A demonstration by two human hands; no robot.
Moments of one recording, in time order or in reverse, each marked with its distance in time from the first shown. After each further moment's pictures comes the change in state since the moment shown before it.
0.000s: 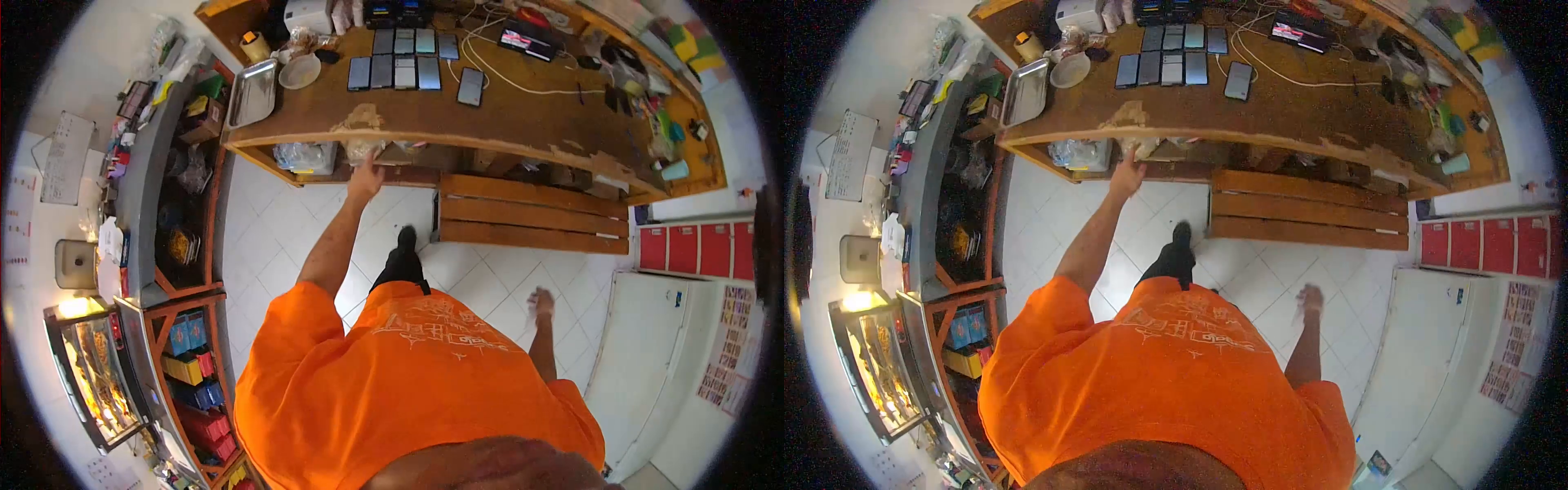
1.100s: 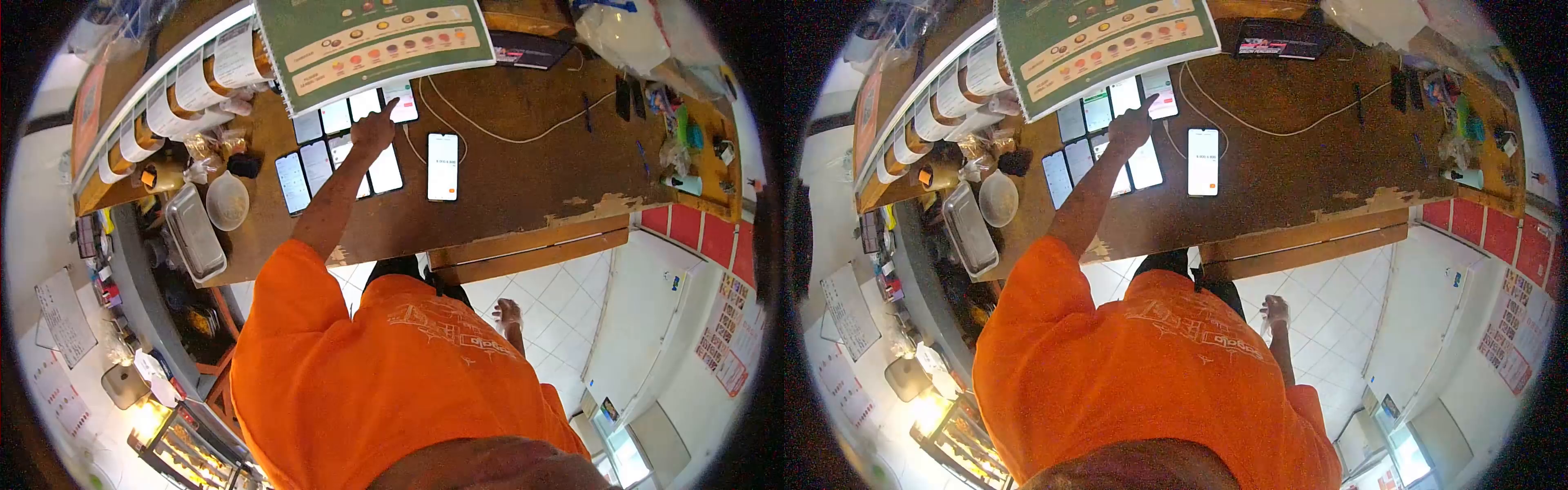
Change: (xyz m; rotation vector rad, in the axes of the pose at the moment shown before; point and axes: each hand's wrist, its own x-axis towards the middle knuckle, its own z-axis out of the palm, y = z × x) left_hand 0.427 0.196 0.046 0.535 -0.476 0.127; right_hand 0.124 -0.279 0.150 0.140 0.127 1.007
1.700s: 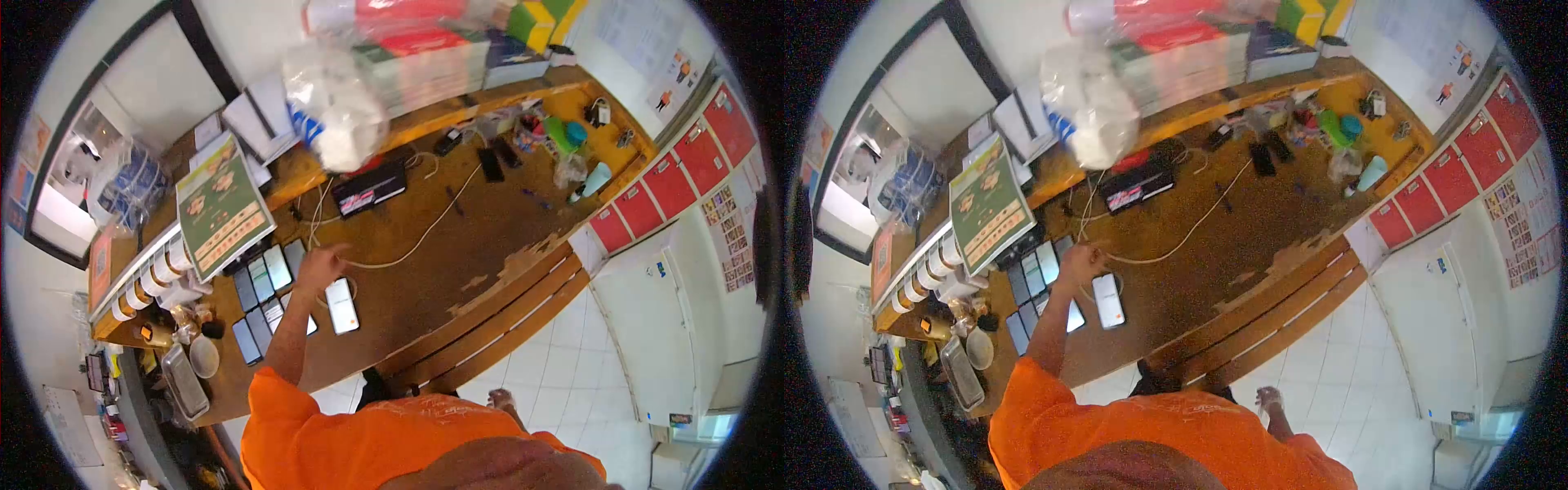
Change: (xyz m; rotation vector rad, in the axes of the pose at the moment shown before) left_hand -0.087 0.174 -0.083 -0.025 0.292 0.552; right_hand 0.101 0.074 -0.112 0.186 -0.058 -0.237
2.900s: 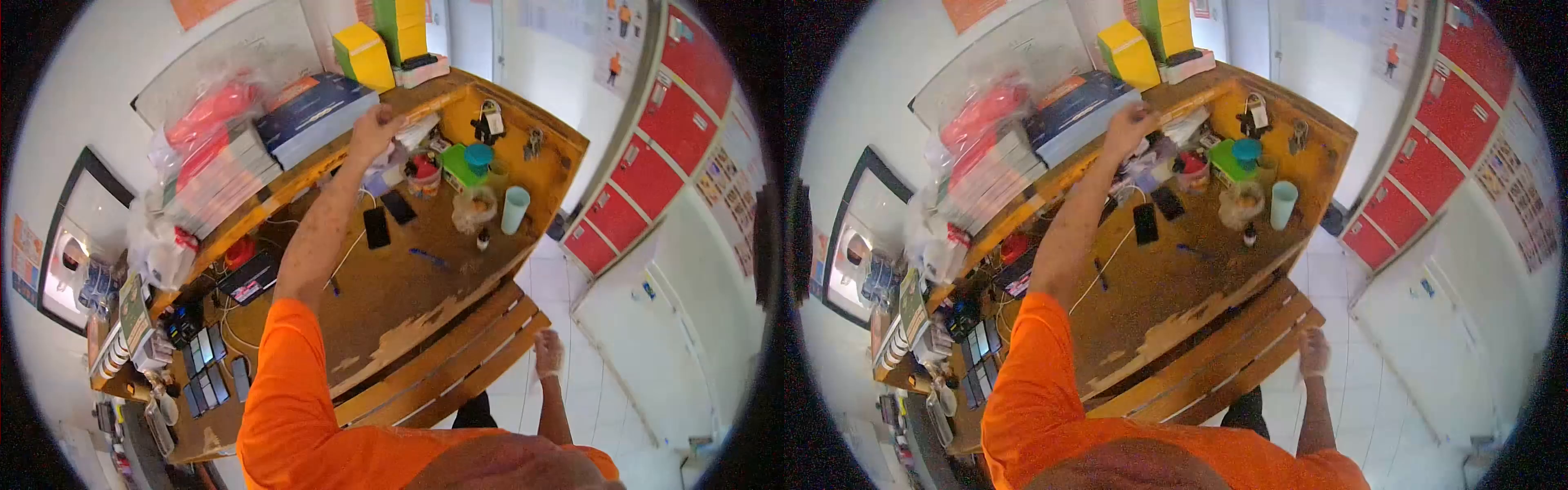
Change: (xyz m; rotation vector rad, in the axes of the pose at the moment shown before) left_hand 0.467 0.489 0.048 -0.504 0.429 0.305; right_hand 0.132 -0.301 -0.390 0.083 0.598 -0.812
